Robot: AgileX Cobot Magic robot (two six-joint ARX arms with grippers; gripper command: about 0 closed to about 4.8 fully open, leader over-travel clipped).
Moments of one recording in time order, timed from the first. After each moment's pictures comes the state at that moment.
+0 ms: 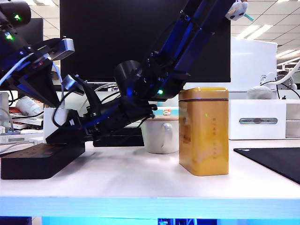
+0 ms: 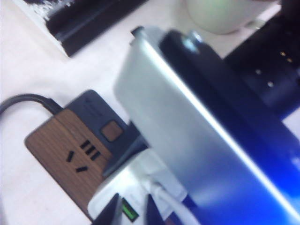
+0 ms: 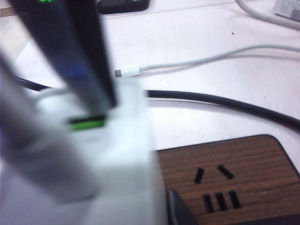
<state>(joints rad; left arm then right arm) -0.14 1.57 1.17 -0.65 0.45 0.47 0.68 2.36 1.65 0.18 -0.76 -0.30</state>
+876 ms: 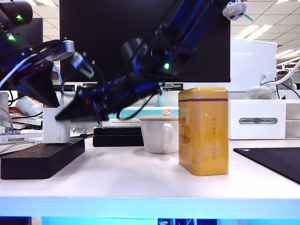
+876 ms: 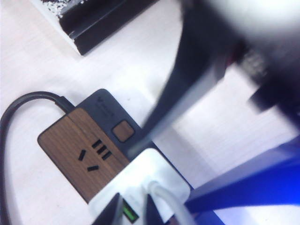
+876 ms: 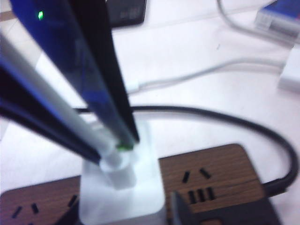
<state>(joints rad) -0.14 1.57 1.18 -0.63 0.38 0.45 0.66 2.24 1.64 0.08 -0.77 -0.26</state>
